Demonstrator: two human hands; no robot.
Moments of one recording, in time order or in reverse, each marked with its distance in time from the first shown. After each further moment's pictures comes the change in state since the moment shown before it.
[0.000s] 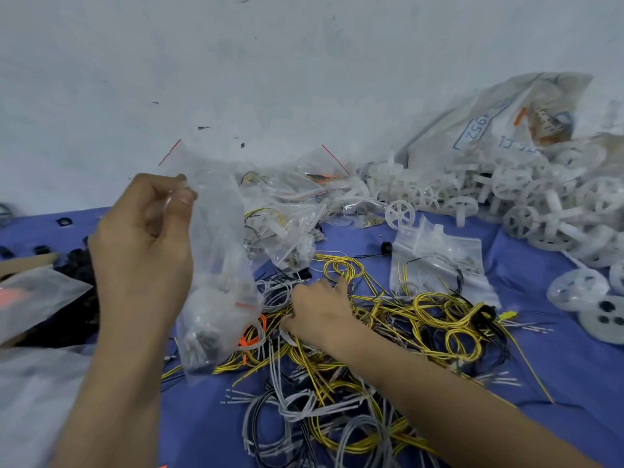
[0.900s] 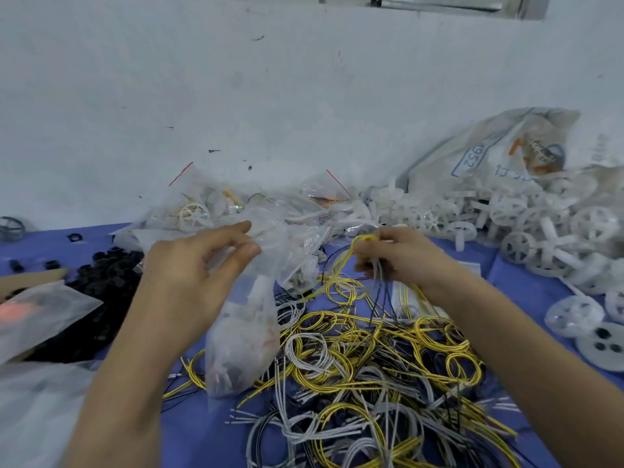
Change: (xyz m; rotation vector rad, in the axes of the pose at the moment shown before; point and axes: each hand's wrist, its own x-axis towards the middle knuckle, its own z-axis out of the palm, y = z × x) left_hand -0.005 0.019 -0.010 0.194 -0.408 0.151; right_hand -0.026 0.081 -0.103 1.140 0.214 0.016
